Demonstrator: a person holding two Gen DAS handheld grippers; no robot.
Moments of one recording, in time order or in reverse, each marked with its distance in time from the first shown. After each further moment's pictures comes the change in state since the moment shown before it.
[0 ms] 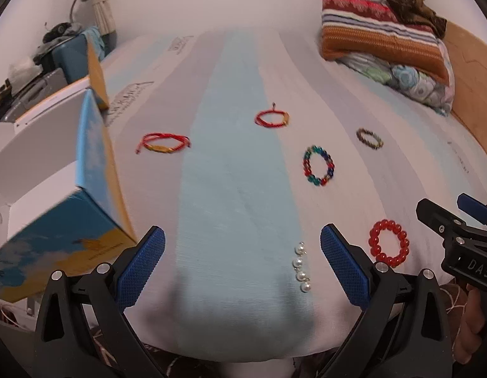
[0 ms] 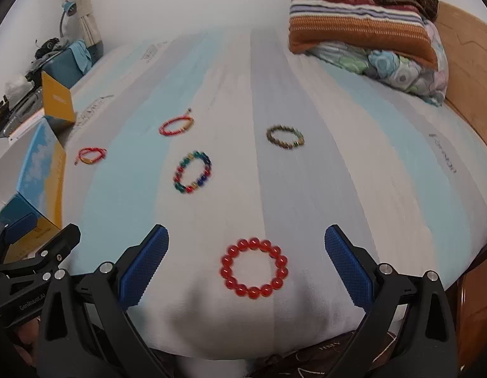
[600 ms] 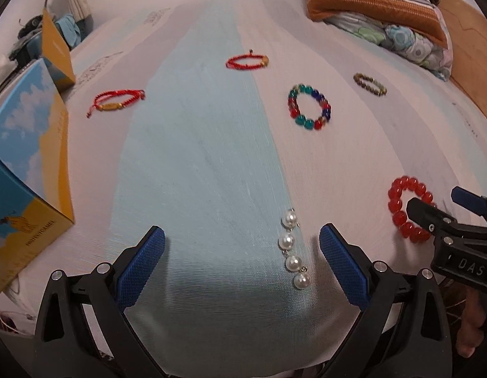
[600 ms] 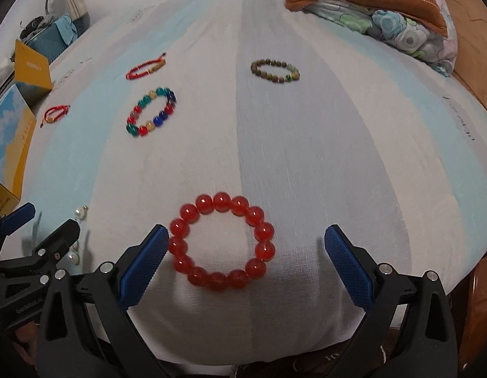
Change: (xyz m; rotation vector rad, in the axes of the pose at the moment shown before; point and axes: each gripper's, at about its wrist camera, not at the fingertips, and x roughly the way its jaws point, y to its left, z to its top) left arm 0.069 -0.029 -0.034 0.070 0.113 -0.022; right arm 0.075 -0.021 -0.037 -0.002 0.139 -0.013
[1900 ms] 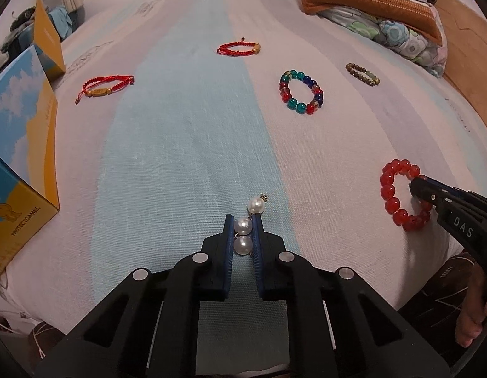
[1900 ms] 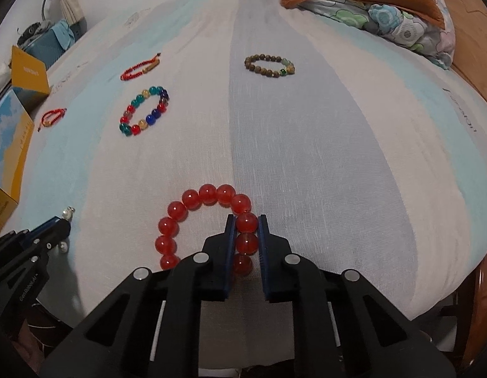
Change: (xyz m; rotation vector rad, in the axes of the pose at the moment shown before) left arm 0.002 0.002 -0.006 -0.011 0.029 -0.055; right arm 0.003 -0.008 -0.002 0.030 -0.012 0.021
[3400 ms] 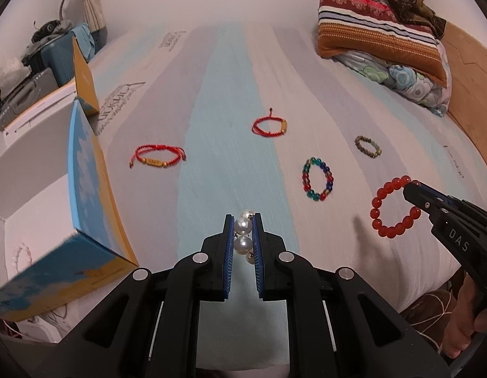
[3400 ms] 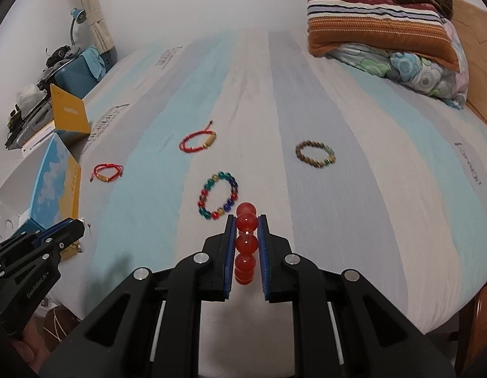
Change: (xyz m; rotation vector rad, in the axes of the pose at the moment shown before) left arm -0.083 0.039 0.064 -0.051 -0.117 0.031; right arm -0.073 0.052 0.069 -0.035 -0.140 0.101
